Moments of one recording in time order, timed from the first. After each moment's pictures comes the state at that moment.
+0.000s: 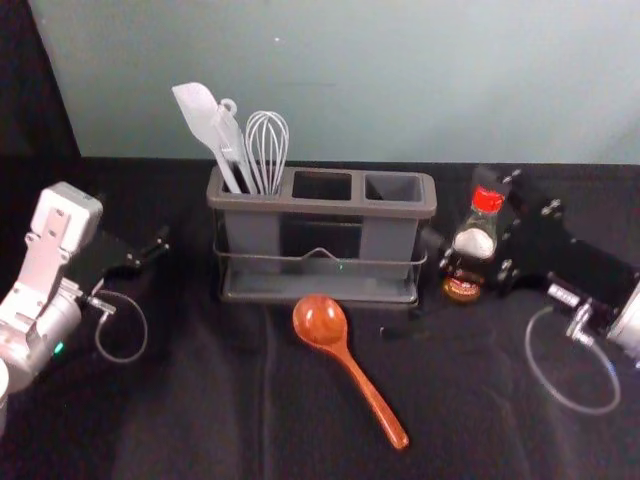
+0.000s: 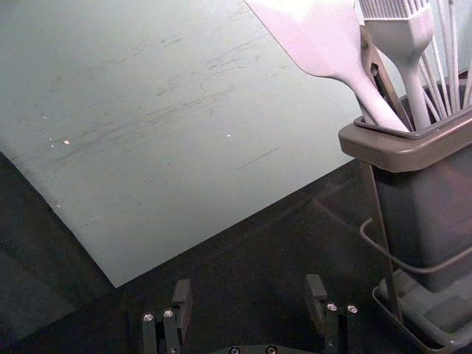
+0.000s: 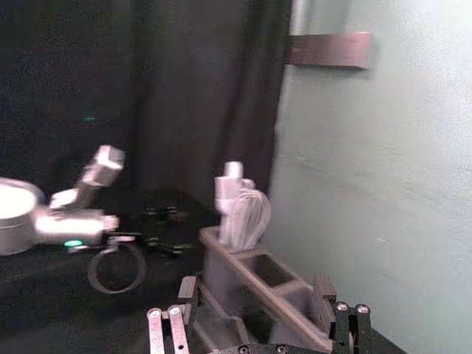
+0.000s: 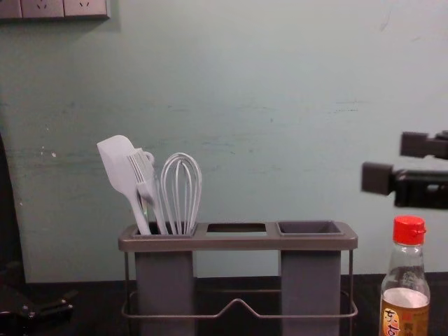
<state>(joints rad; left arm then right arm) -0.20 0.60 0.45 -1.41 -0.25 -0.12 0.03 -0.01 0.66 -0.20 -1.92 0.47 -0.03 0.52</state>
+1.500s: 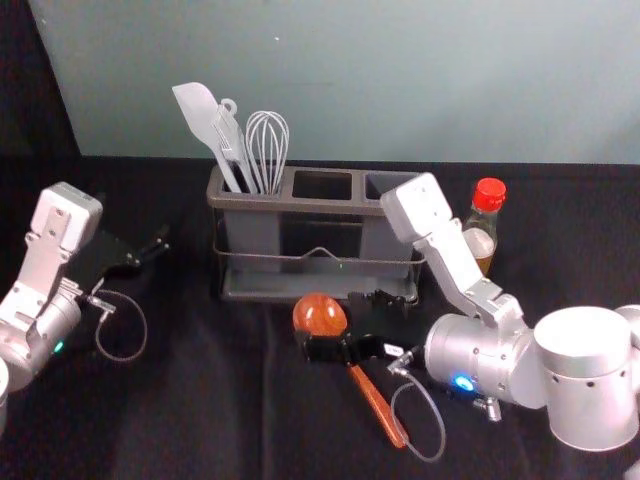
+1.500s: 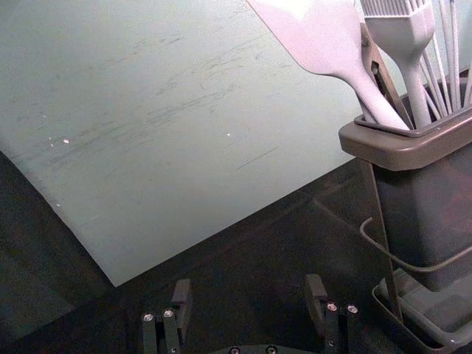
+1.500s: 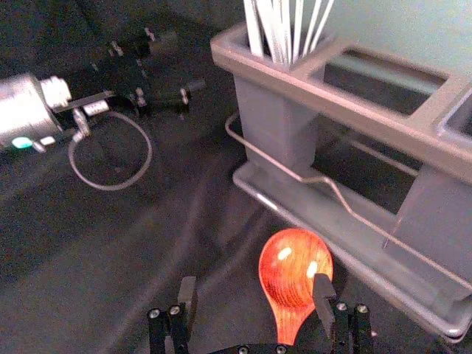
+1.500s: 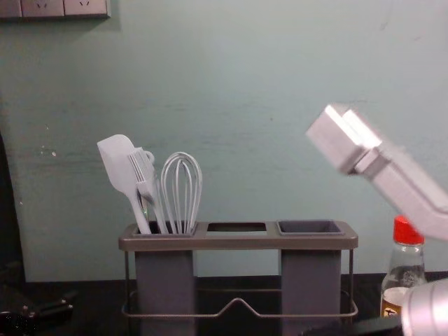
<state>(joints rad) -0.20 0.60 0.45 -1.41 -0.25 -0.12 0.03 0.21 0.40 -0.52 -1.80 0.39 0.70 0.24</state>
